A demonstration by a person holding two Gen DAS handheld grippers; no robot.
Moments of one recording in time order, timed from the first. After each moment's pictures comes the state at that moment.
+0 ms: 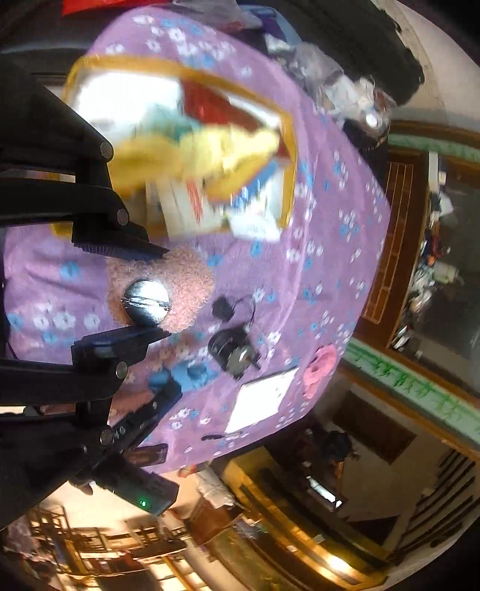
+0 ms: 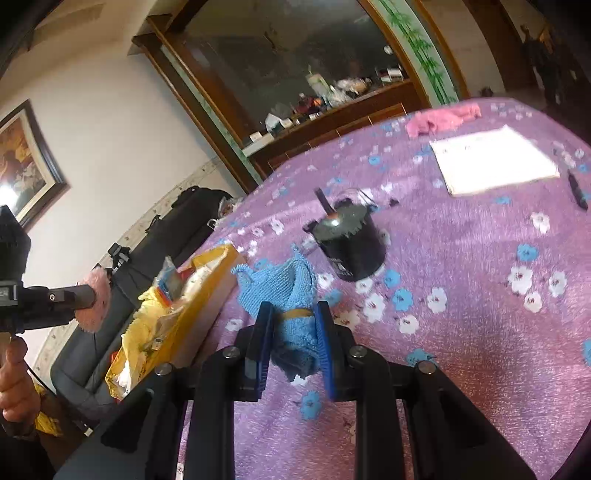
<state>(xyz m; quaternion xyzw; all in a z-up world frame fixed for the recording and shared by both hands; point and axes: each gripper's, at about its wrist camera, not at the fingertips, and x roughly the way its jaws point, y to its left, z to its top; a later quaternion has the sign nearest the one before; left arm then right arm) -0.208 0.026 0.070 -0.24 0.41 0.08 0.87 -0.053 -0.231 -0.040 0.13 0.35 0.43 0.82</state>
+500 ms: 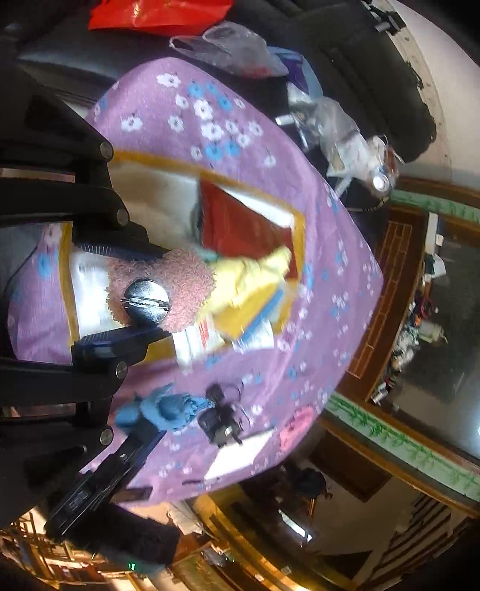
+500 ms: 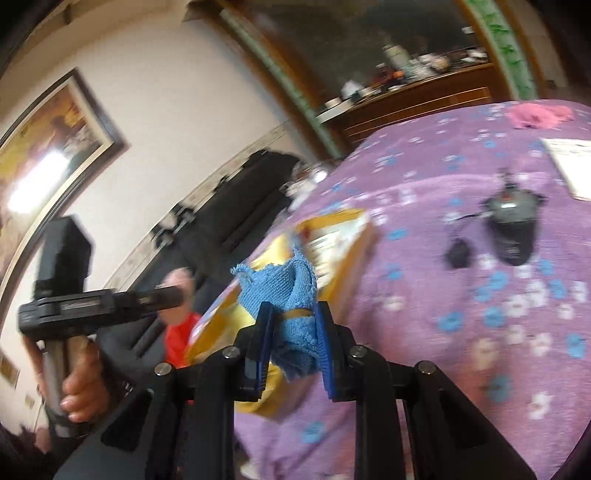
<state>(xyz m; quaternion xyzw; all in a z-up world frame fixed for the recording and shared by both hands) -0.276 0.103 0.039 -0.26 0.41 0.16 0.86 -0.128 -0.124 -0.003 0.08 0.38 0.56 0.73</state>
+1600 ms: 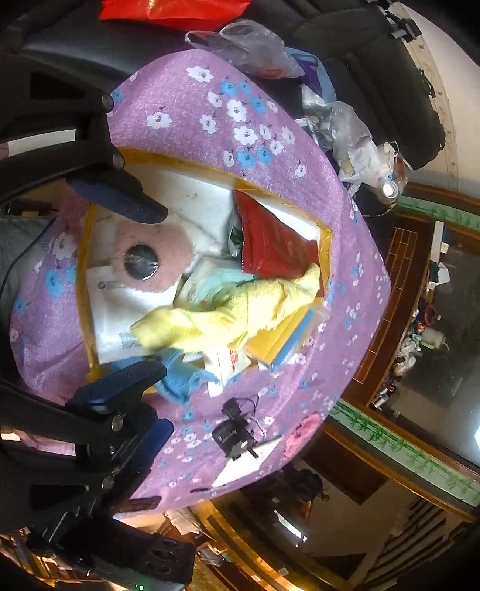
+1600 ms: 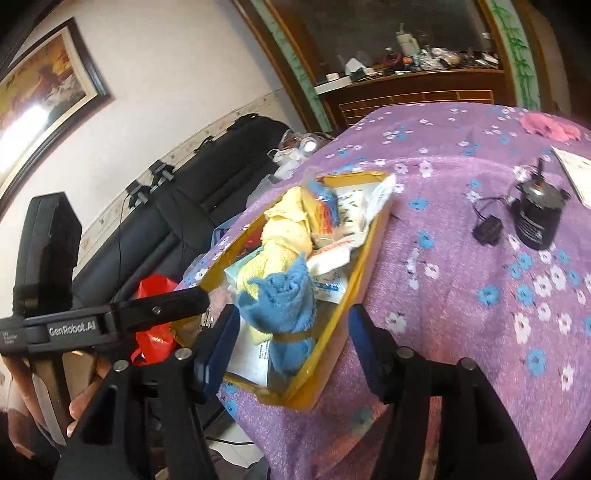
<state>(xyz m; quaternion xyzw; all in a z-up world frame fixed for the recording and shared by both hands) -0.299 0.101 0.005 -0.27 0.39 0.16 0.86 -0.166 -0.094 -0.010 0.01 0.40 0.50 0.77</state>
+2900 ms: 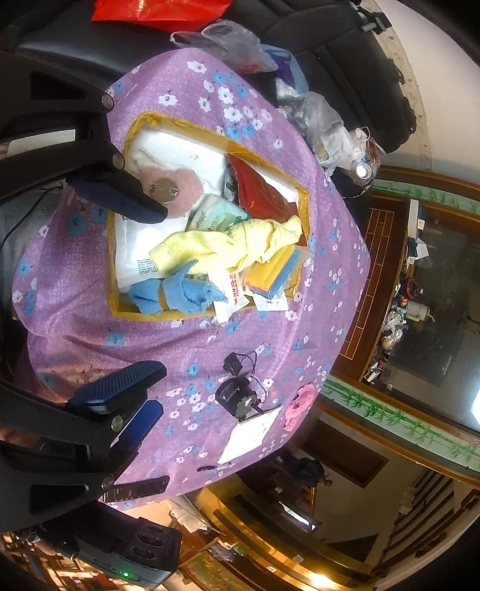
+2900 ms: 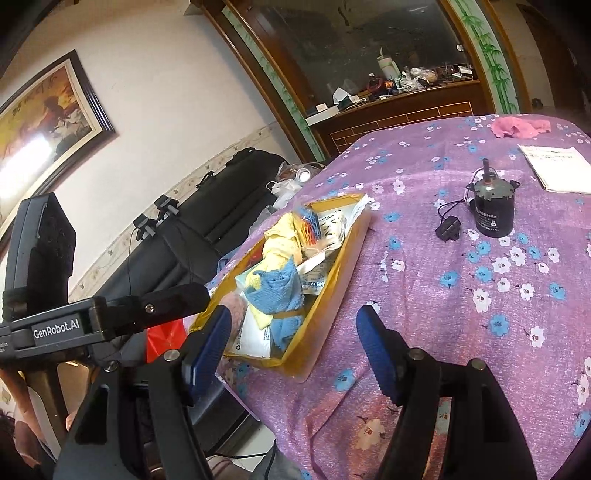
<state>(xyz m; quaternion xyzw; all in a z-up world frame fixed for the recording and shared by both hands) -0.302 0.034 0.041 -0.23 0.37 0.15 0.89 -0.178 -0.152 0.000 0.07 0.36 0.50 0.78</state>
